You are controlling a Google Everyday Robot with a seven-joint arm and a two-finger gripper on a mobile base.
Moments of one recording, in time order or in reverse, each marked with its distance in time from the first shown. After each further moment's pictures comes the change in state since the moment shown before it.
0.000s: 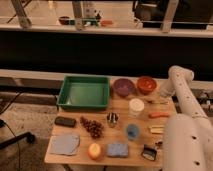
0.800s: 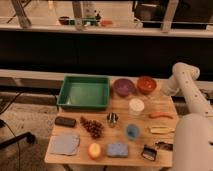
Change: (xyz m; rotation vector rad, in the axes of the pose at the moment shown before) arm -0.003 0.001 -0.035 0.042 0.009 -0.014
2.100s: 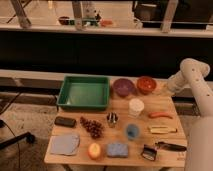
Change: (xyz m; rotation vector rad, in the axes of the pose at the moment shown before) arm -0.007 -0.002 -0.040 0.077 -0.029 0.004
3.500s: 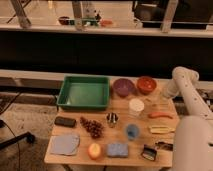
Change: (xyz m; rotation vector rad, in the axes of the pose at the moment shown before) arm 0.018 0.014 0.067 -0.084 0.026 -0.002
